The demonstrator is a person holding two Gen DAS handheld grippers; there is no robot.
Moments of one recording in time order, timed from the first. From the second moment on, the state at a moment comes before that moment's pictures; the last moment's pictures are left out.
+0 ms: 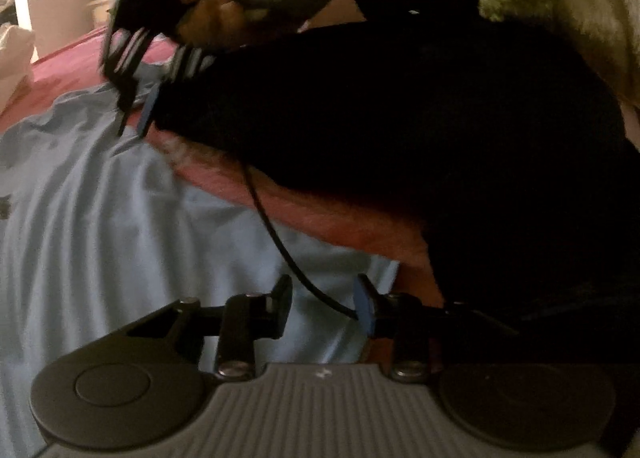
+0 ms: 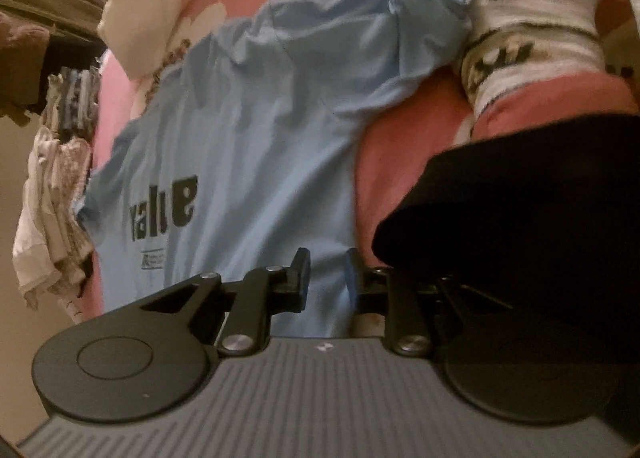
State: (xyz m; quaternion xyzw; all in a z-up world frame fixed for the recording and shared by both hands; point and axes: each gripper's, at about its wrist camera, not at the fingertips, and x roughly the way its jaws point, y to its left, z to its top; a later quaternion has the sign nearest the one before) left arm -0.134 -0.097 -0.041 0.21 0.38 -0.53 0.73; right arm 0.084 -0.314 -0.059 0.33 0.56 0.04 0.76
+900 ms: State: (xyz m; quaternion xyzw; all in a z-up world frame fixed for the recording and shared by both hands) left arm -0.182 -0.115 -0.061 0.34 0.26 -0.55 0.71; right arm 0.074 -0.328 -0.058 0.35 0.54 0.07 0.77
